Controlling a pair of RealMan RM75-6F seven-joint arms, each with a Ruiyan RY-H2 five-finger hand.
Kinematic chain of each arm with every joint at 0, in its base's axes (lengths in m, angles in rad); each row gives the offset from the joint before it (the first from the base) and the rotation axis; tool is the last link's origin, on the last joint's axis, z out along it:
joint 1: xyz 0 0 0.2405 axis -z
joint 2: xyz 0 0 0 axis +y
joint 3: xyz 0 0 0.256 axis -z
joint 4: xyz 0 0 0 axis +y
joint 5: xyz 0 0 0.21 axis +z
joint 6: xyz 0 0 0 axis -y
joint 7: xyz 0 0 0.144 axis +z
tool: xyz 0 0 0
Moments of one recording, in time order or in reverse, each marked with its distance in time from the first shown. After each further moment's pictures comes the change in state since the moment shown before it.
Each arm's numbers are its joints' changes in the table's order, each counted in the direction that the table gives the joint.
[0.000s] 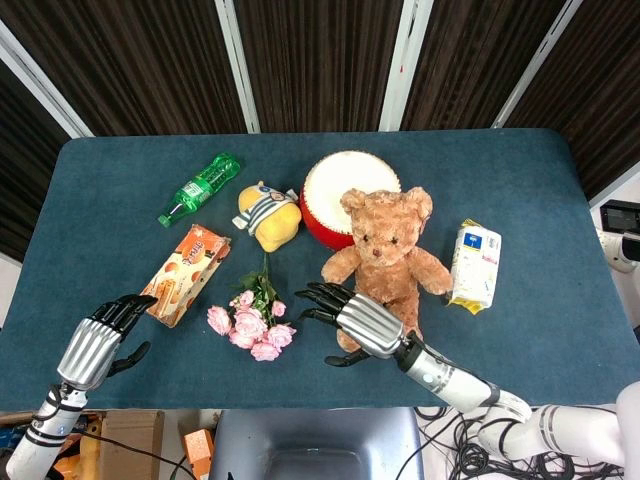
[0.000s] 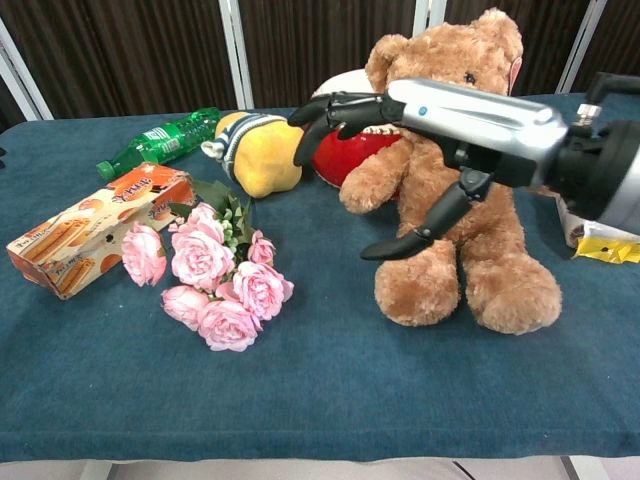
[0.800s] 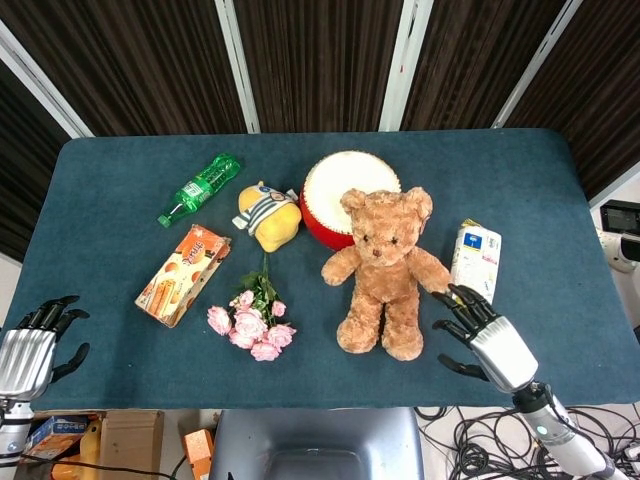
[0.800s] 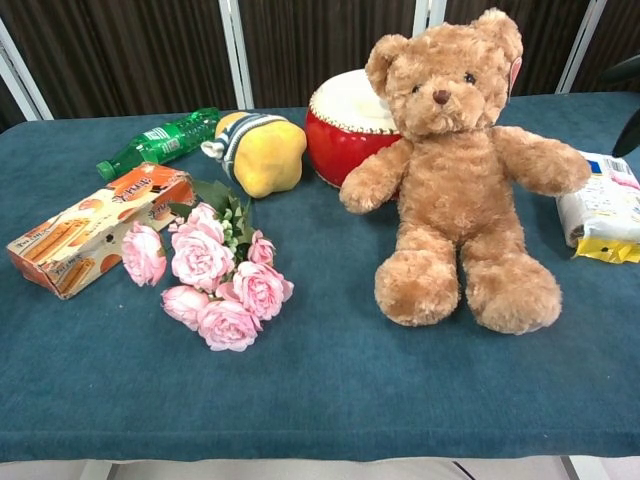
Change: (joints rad) left arm -0.117 0.179 0.035 -0.248 -0.218 0.052 0.154; right arm 0.414 0.070 0.114 0.262 -0.059 -0.528 -0.169
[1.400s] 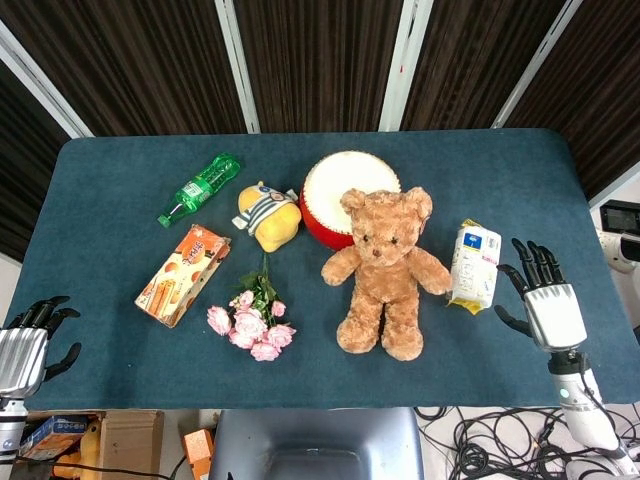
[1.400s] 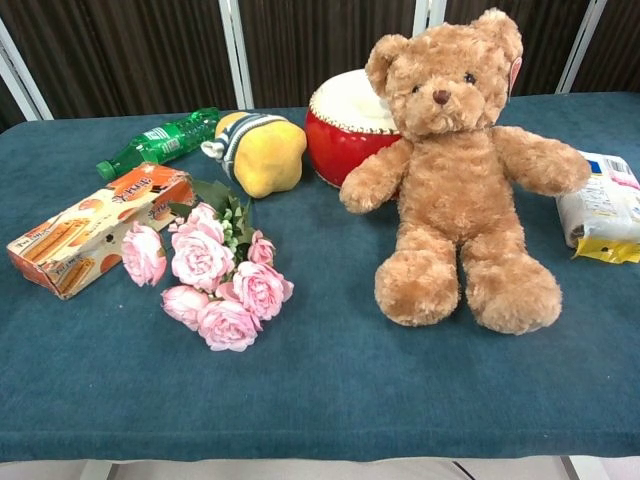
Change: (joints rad) left arm -0.011 0.022 0.029 -0.032 -0.046 0.052 0.013; right arm 0.034 -0.074 -0.172 0.221 0.265 0.135 -0.029
